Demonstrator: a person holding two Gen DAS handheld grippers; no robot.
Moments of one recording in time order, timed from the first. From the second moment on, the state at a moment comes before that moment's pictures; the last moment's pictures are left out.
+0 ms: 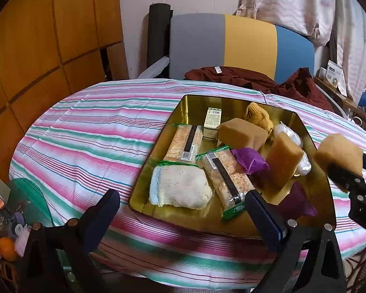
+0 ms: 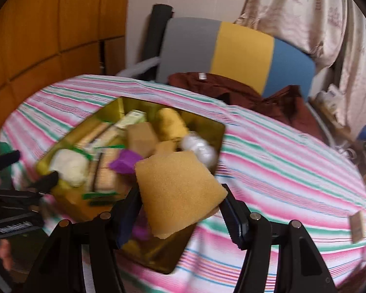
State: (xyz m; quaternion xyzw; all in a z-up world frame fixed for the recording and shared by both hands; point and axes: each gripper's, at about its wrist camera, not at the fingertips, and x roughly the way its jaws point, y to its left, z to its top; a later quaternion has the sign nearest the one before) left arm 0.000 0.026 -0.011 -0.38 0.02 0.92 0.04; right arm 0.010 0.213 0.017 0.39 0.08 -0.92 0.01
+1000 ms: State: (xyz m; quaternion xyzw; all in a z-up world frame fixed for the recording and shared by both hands) left arm -0.003 0.029 -0.022 -0.40 0.02 0.92 0.04; right arm -0.002 0.221 -0.001 0.45 0.03 -0.89 0.05
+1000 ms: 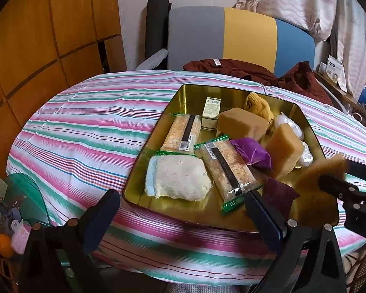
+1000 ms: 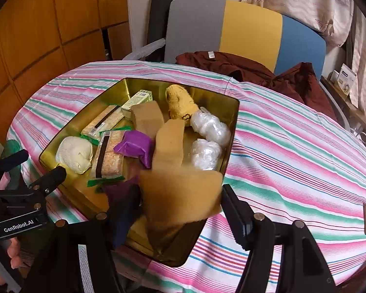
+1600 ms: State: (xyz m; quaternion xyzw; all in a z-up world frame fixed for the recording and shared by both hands) left arm -0.005 0.025 -0.022 -0.40 0.02 0.91 0.04; right arm -0.032 0.218 -0.023 0.47 0.01 -0.88 0.05
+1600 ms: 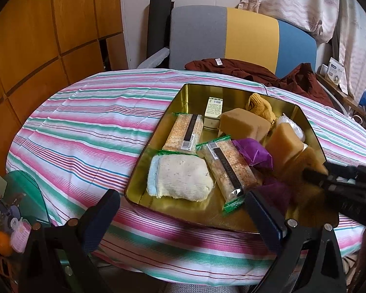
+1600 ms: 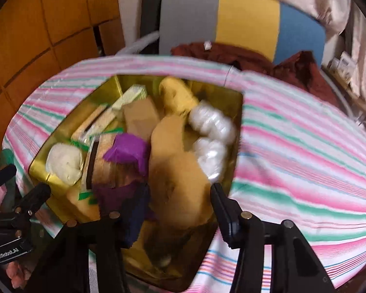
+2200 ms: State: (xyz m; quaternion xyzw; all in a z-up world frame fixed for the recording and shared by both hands) left arm -0.002 0.029 -0.020 -0.41 0.03 0.91 0.03; right arm -0.004 0.203 0.005 0.44 0.03 -0.90 0.04
